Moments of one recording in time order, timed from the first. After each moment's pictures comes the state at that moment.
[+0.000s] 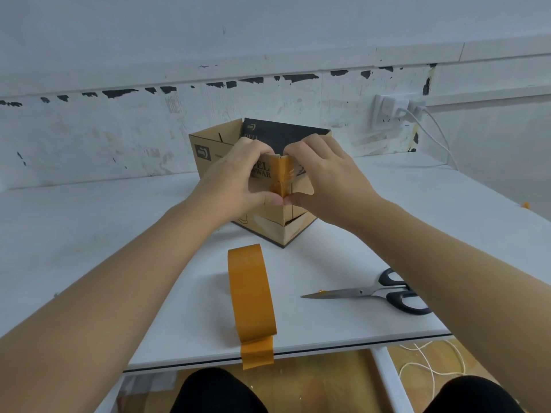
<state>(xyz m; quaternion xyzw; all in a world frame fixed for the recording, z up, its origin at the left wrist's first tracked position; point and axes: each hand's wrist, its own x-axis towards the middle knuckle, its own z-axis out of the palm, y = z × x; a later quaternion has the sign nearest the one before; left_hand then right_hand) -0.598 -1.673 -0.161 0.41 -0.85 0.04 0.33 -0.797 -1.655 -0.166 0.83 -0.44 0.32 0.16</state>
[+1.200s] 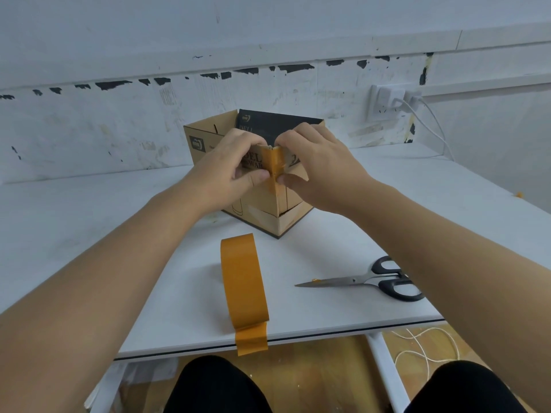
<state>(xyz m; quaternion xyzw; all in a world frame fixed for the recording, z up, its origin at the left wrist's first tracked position) -0.594 -1.674 -0.158 0.39 -0.86 0.00 0.32 -0.795 -1.651 -0.159 0.83 -0.44 0.32 0.13</state>
